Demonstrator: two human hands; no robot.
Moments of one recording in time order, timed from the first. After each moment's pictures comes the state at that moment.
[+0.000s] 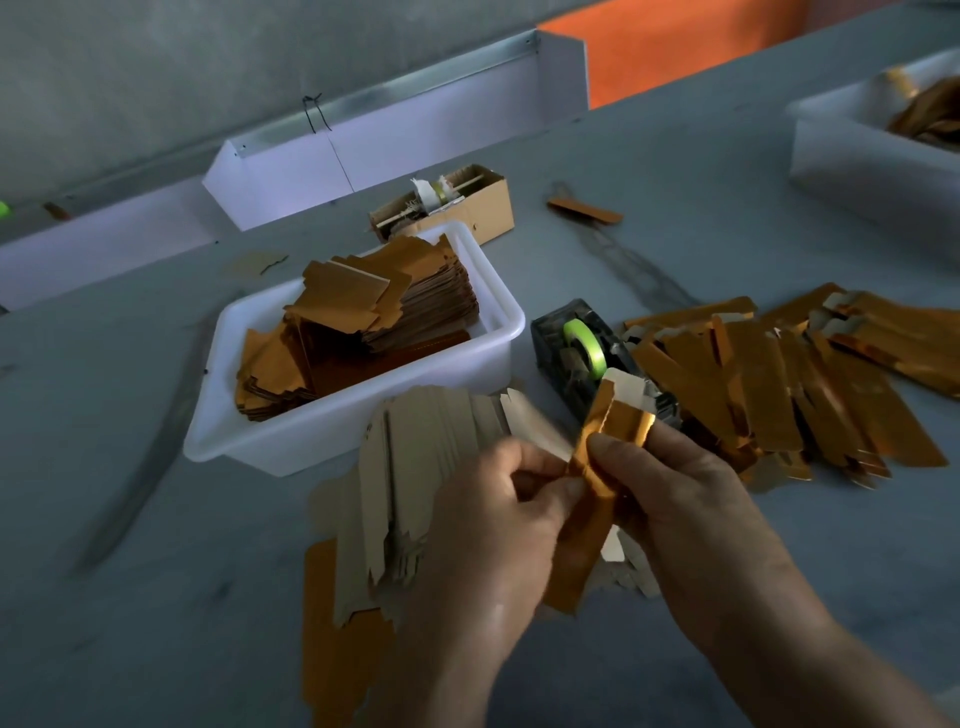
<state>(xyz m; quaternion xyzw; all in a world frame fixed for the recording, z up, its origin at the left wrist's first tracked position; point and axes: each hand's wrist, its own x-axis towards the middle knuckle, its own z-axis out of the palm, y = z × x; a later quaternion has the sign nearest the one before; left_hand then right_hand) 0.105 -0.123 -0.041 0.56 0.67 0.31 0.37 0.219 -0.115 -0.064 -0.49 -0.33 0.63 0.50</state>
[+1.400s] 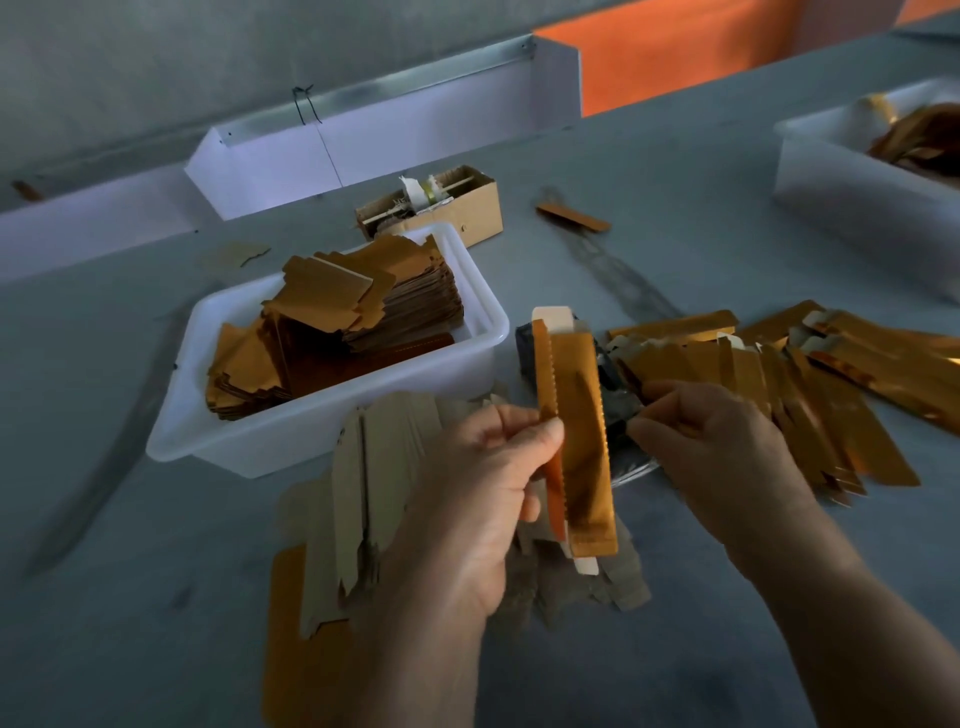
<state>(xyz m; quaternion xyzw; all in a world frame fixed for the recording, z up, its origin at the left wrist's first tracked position) 0.104 -0.097 -0.031 0.42 0.59 0.43 0.54 0.264 -0.073 -0.071 -0.66 -0.56 0.31 0.39</state>
